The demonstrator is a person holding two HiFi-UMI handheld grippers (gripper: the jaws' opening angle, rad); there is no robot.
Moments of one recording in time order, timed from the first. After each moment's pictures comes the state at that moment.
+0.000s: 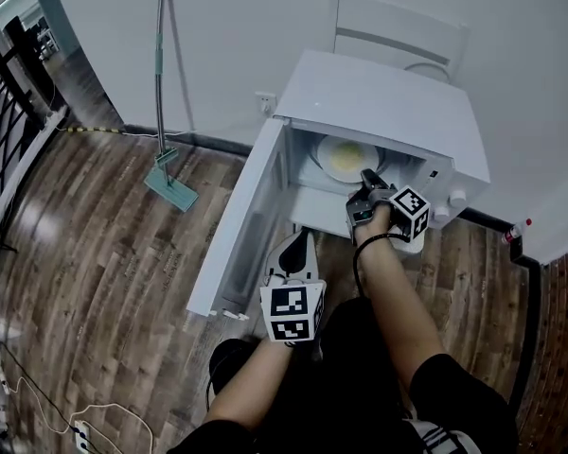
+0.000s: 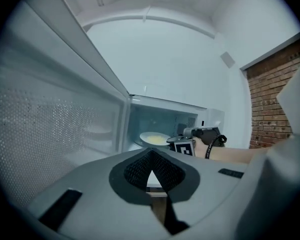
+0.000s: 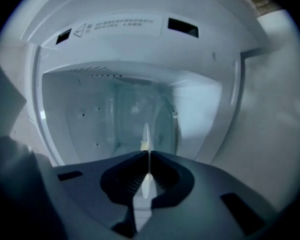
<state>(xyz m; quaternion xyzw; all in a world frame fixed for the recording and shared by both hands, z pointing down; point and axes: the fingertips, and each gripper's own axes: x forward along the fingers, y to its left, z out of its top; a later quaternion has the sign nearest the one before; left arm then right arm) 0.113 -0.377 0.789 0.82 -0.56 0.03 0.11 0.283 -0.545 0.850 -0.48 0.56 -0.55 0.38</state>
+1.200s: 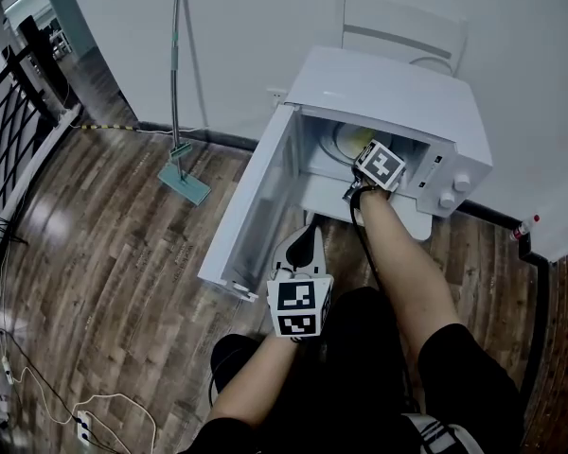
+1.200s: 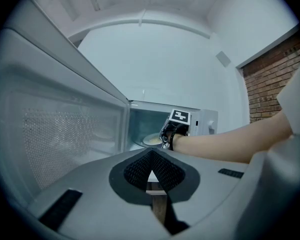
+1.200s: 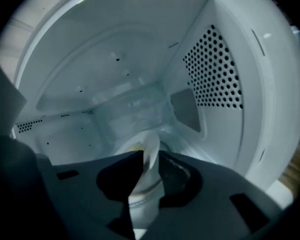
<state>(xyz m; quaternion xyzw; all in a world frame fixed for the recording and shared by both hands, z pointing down) 0.109 -0.345 0.781 0.82 -0.57 0.04 0.09 0.309 -0.581 0.827 -0.77 0.58 -0.24 0.02</state>
